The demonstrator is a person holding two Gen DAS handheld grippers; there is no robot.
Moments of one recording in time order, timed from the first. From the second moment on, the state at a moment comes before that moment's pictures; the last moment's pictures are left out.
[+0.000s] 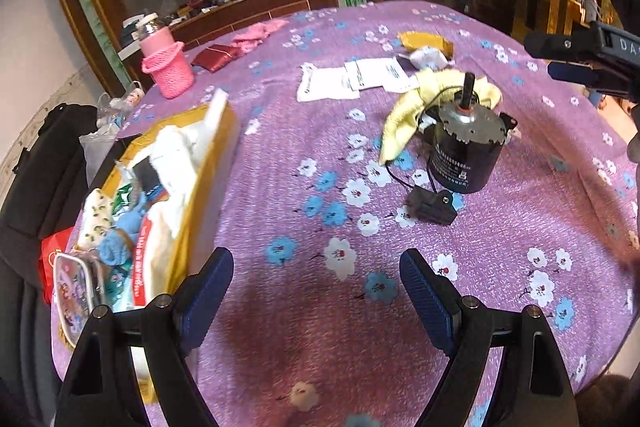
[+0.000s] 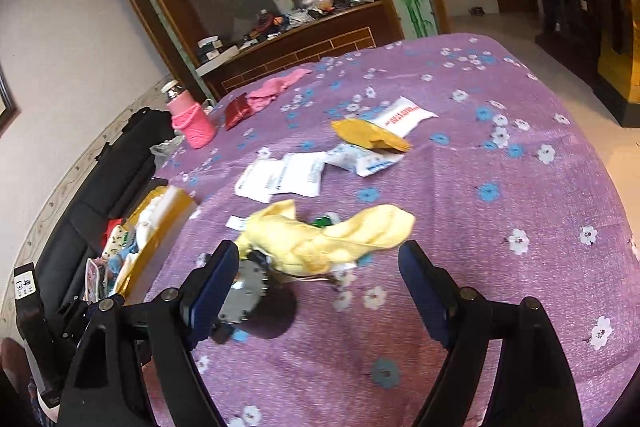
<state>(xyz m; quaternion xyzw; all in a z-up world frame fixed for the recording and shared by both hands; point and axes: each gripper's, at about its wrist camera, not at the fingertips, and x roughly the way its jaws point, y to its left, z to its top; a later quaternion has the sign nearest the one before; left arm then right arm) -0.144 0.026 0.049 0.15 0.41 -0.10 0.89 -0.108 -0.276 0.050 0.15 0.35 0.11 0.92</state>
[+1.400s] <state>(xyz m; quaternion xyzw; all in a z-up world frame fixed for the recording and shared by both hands) -0.114 0.032 0.007 0.10 0.46 -0.14 0.87 -0.027 -0.289 0.001 0.28 0.52 0.18 0.79</state>
